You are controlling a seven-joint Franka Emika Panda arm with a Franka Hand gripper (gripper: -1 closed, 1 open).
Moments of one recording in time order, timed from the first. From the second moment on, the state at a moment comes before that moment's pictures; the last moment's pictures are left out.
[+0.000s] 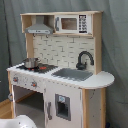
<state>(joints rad) -0.56 -1.13 1.54 -2.01 -0.59 2.32 0.59</state>
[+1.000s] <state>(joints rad) -0.48 -1.00 1.43 -2.04 -0.56 2.22 0.30</state>
